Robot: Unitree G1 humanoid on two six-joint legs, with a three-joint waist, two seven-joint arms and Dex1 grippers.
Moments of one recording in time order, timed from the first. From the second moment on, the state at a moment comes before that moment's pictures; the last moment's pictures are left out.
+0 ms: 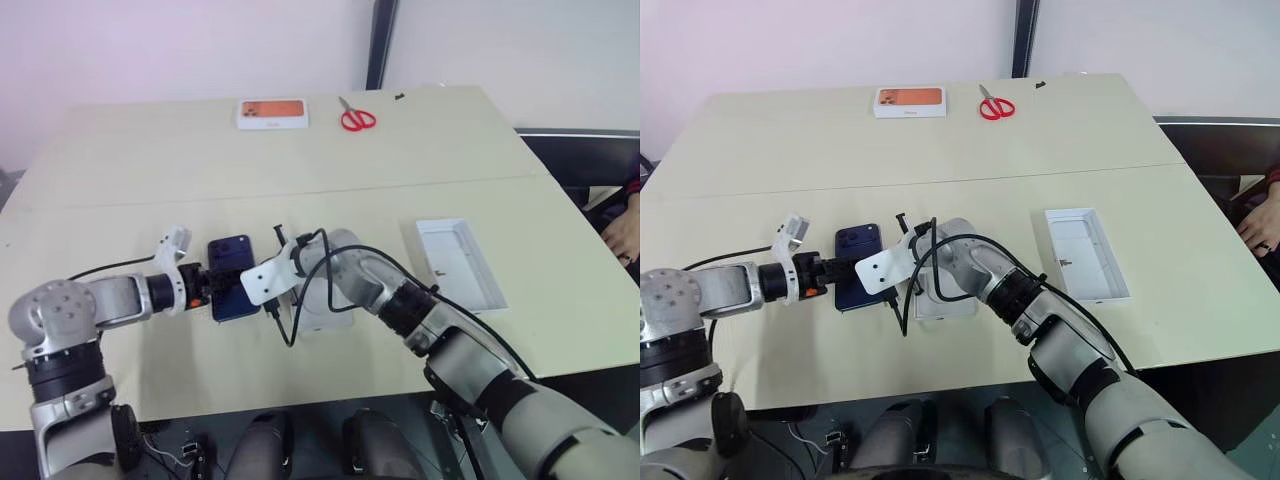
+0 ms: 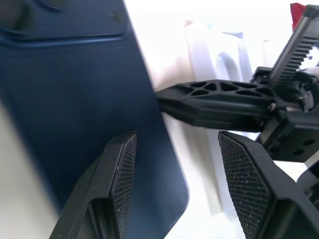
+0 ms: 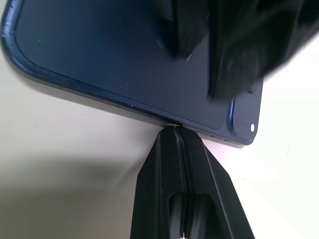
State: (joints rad) left arm -0.46 0.49 0.50 -0.04 -0.99 1.61 -0.31; right arm -0.94 -0.11 0.68 0.49 -0.61 -0.06 0.85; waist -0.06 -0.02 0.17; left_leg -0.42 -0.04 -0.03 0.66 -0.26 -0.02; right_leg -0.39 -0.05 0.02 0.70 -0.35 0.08
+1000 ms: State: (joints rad) left arm -0.47 0.53 0.50 -0.11 -0.92 1.59 -0.10; right arm -0.93 -0.11 0.68 0.46 -0.61 -0.05 0.87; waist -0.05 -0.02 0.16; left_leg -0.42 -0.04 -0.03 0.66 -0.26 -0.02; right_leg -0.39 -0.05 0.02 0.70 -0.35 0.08
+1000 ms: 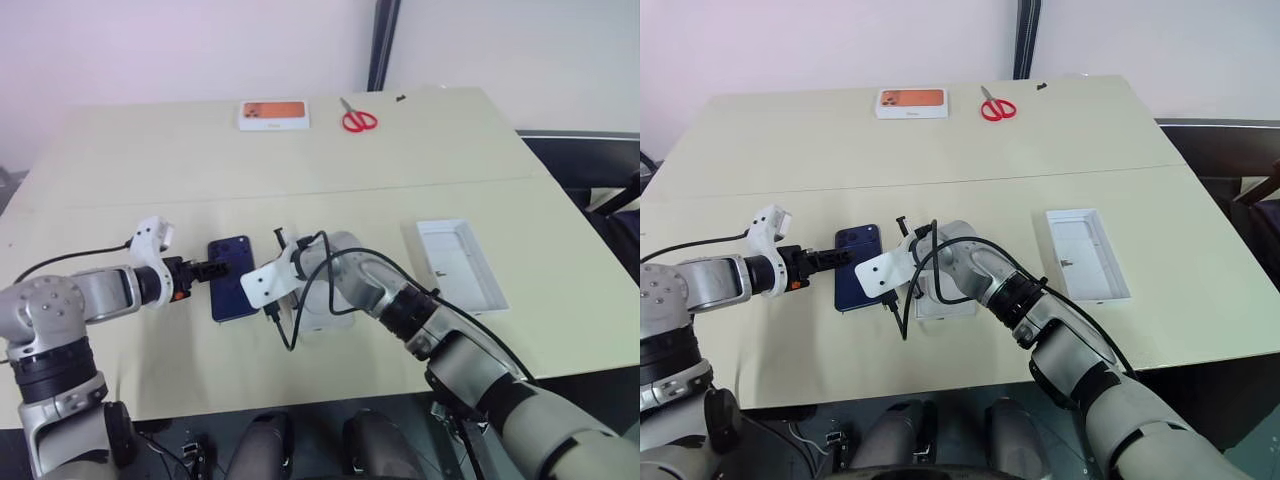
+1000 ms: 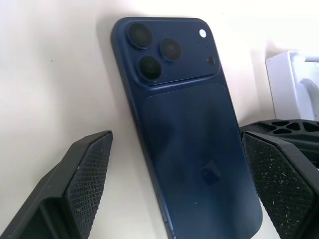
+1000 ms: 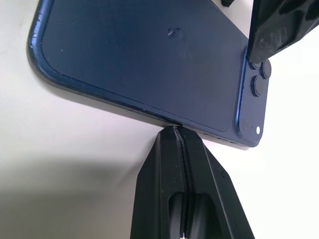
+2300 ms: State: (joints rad) left arm -0.50 0.44 0.61 0.08 -1.33 1.60 0.24; right arm -0.89 -0.19 0.57 0.16 -0.47 0.12 1.04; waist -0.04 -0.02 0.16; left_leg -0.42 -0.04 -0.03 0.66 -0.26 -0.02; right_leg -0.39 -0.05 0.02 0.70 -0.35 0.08
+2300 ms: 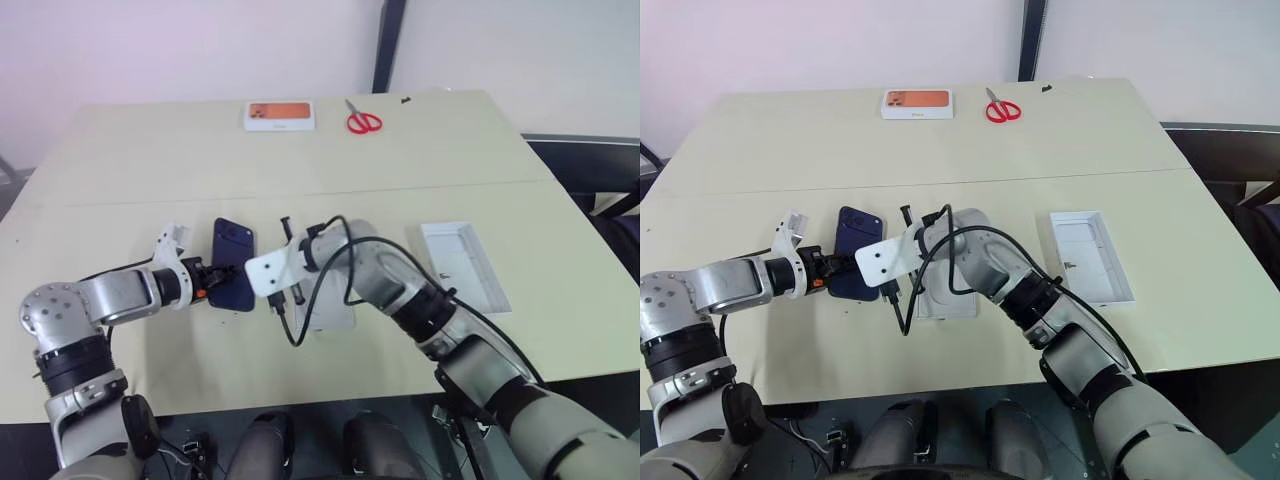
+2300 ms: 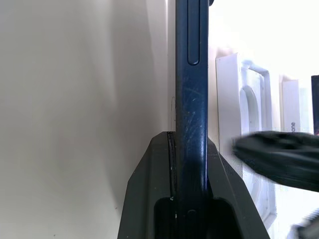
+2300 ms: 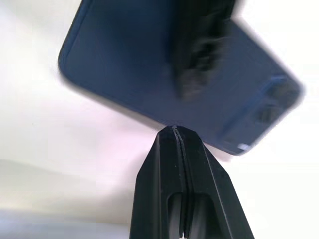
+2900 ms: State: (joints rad) left arm -0.44 0.41 0.47 -0.03 -1.81 1.30 0.39; right arm -0.54 -0.46 0.19 -0.27 -0.04 0.54 1.09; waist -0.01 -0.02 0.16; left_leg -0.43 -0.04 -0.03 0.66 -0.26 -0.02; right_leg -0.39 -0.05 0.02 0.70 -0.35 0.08
